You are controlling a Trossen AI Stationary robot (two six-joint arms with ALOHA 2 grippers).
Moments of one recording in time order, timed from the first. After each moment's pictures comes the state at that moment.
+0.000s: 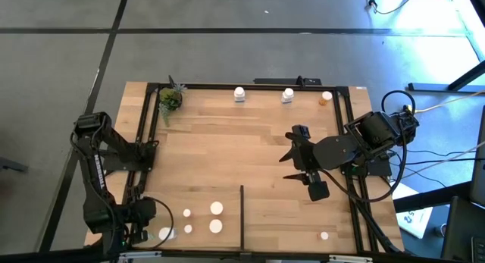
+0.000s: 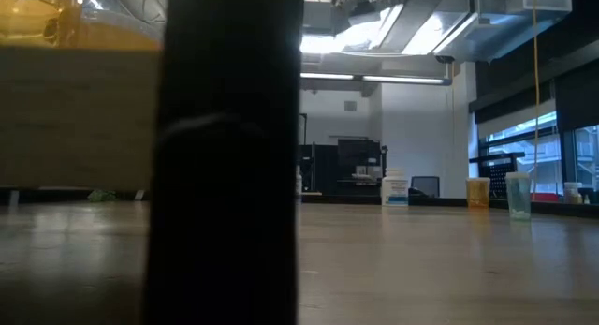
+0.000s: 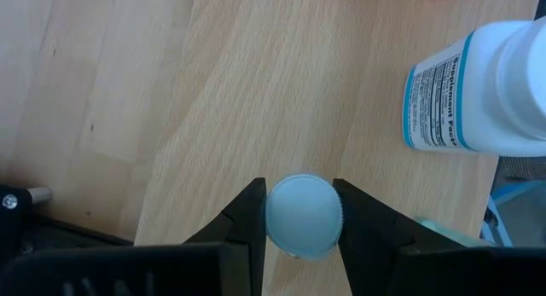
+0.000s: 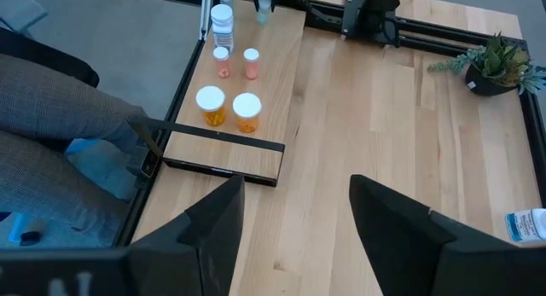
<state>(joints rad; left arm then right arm) -1.32 1.52 1.10 -1.15 -0.38 -1.64 0.47 1.65 2.23 -1.35 0.21 0.15</state>
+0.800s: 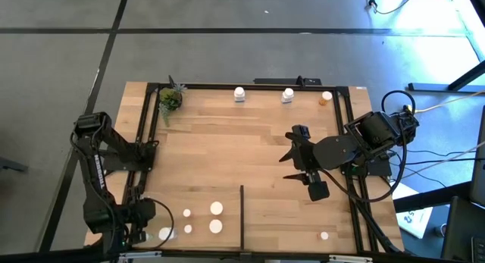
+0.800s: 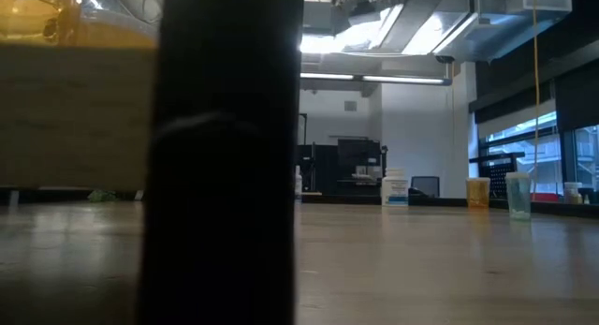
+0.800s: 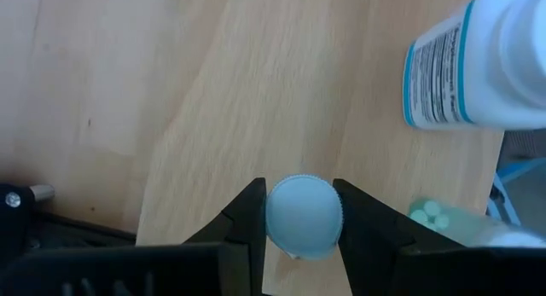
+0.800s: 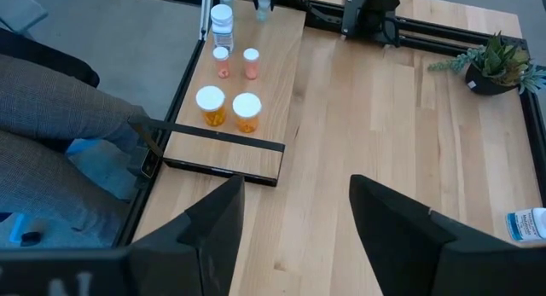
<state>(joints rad) -1.32 1.52 1.10 -1.14 -0.34 -1.59 0.47 1.65 2.23 -1.35 0.21 0.15</state>
